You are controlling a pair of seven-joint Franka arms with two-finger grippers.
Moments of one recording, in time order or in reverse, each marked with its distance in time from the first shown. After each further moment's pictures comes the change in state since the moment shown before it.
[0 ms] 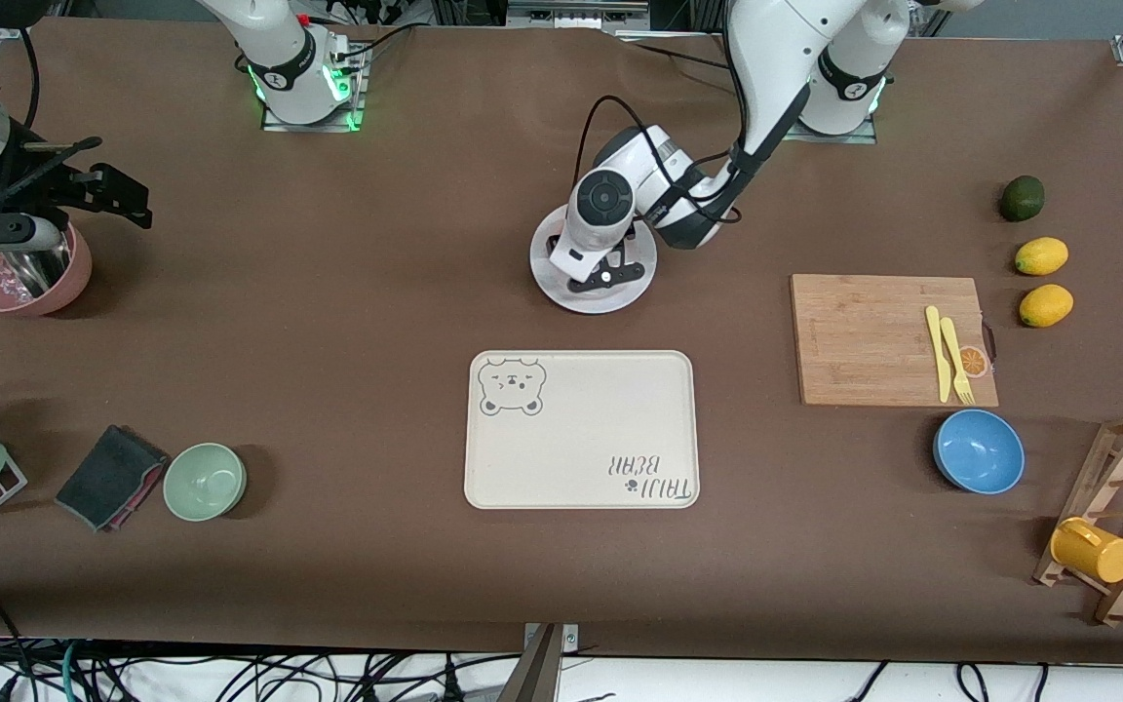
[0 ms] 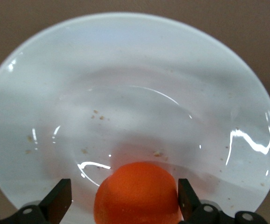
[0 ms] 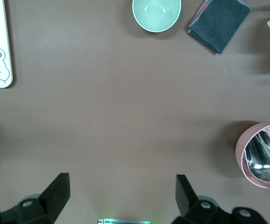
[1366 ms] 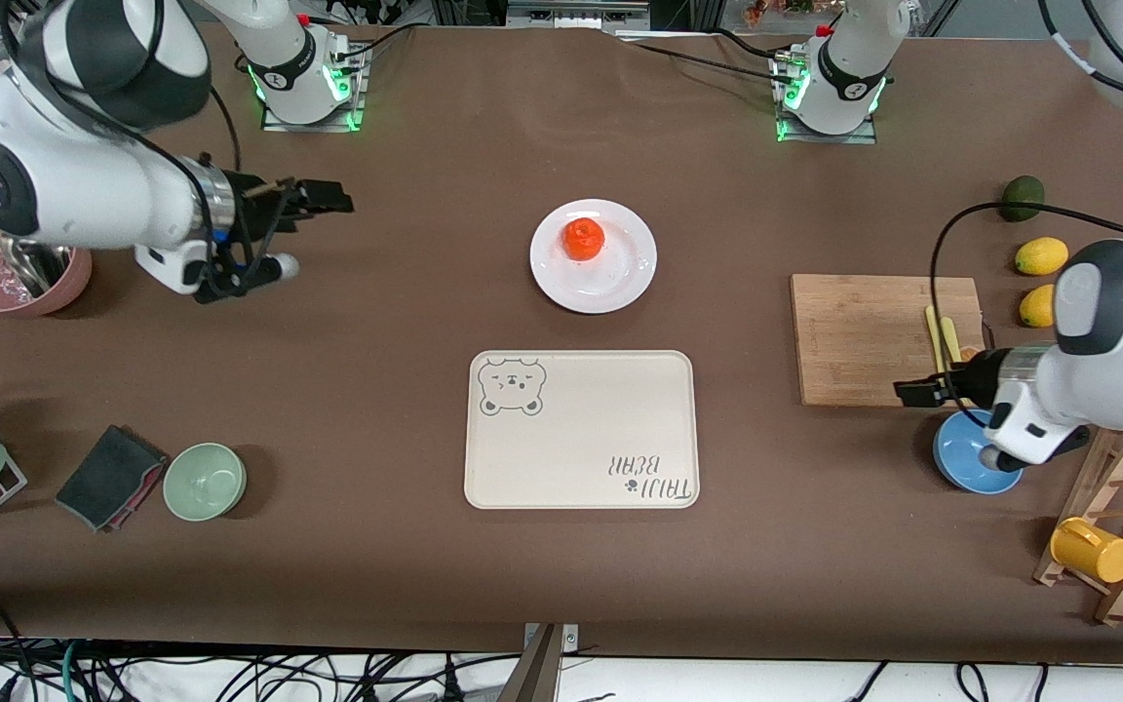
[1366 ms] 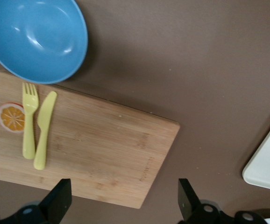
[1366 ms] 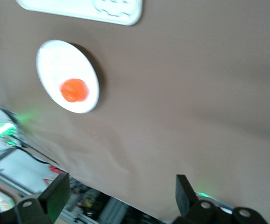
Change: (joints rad) left arm 0.814 -0.036 0.027 0.437 0.124 -0.530 0.712; right arm 0.121 0.228 0.086 -0.005 0.489 -0.042 0.008
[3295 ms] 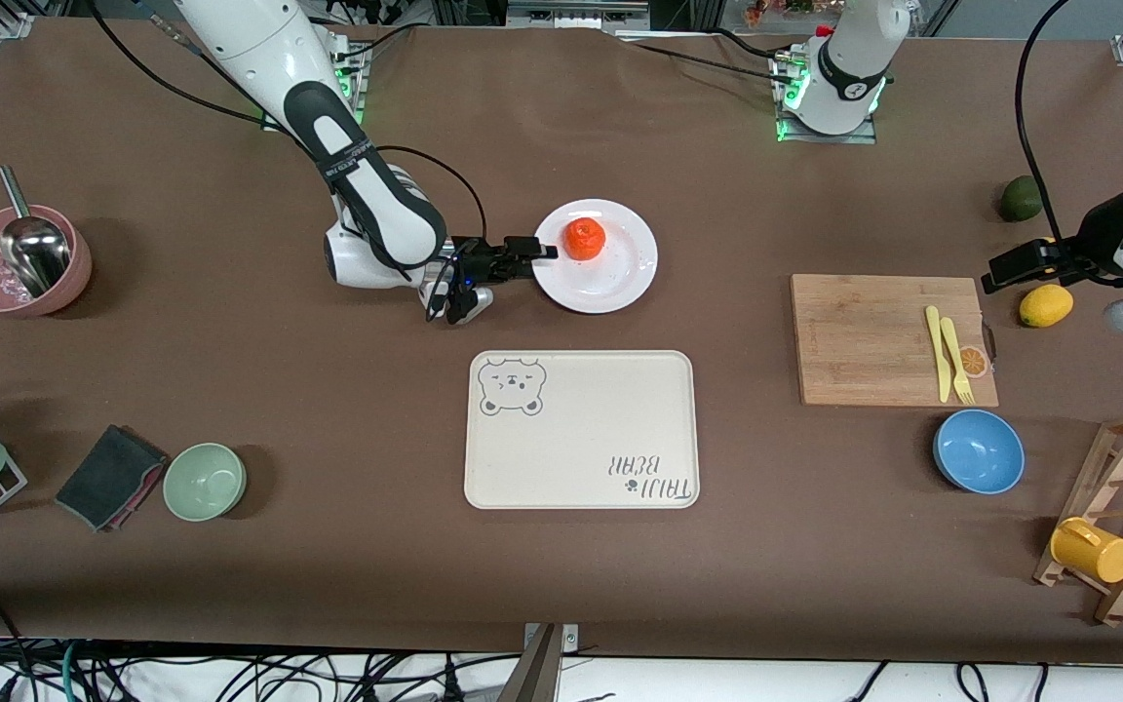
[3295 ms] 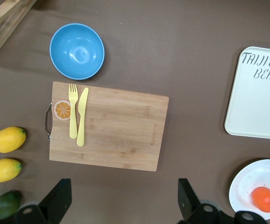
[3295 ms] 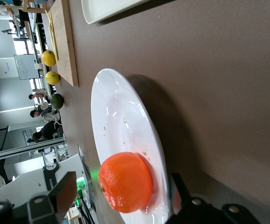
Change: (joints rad) left arm -0.258 -0.462 0.314 -0.160 -0.100 -0.084 0.231; right arm 0.182 0.389 0.197 -0.380 1.067 0.745 -0.862
